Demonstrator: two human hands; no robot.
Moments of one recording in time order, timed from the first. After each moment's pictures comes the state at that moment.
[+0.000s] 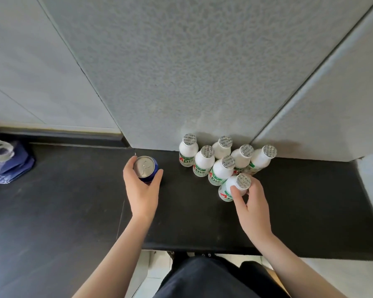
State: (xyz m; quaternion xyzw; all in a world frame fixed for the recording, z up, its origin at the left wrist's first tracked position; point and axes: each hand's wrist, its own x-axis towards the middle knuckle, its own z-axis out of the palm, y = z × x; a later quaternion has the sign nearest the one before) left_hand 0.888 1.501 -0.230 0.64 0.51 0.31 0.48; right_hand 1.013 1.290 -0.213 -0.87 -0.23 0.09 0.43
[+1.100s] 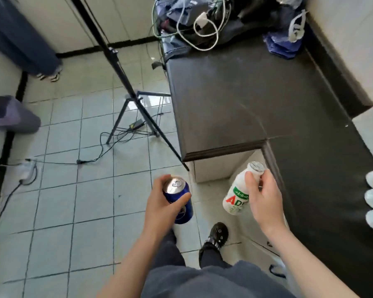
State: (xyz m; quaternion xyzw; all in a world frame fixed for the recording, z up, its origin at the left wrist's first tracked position) left_hand 0.639 1.169 -0.215 0.26 0.78 0.44 0.37; right_hand 0.833 1.286 -0.212 -0.56 -0.62 0.47 0.29
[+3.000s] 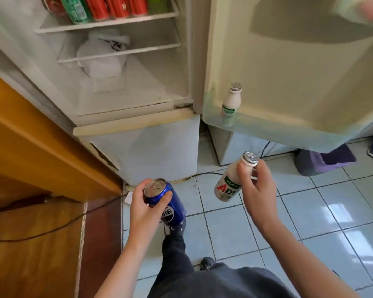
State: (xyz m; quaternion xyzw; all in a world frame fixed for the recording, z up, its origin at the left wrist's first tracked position) left_hand -0.073 0.467 -0.187 -0.36 0.68 0.62 -0.16; right_hand -0.200 0.657 -0.157 0.06 -0.80 0.59 -0.04
